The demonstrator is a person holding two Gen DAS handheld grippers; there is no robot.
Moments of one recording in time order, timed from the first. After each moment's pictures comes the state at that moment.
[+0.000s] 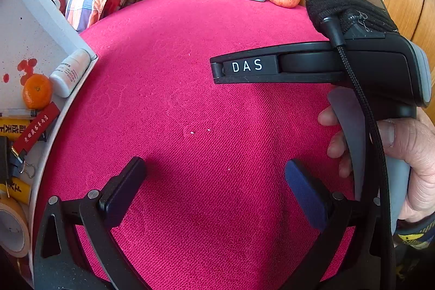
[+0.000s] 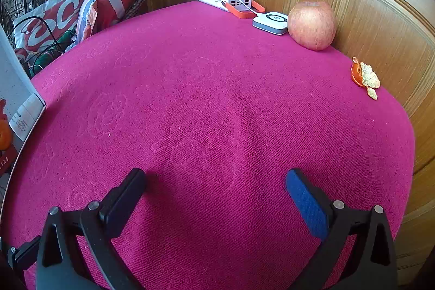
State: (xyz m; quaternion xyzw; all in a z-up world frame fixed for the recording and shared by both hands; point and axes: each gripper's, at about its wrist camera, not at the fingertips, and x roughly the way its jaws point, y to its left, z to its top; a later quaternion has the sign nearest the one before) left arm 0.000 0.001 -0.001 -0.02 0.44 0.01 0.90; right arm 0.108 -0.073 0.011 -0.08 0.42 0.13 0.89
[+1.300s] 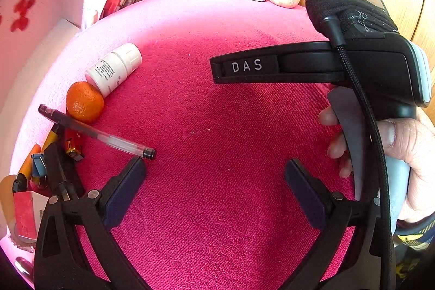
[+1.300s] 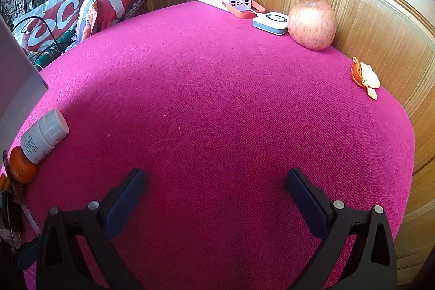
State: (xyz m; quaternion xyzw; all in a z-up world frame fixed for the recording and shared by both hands) left arm 0.001 0.000 -0.001 -0.02 0.44 0.01 0.90; right arm 0.107 -0.072 0.012 -0.08 0.42 0.13 0.89
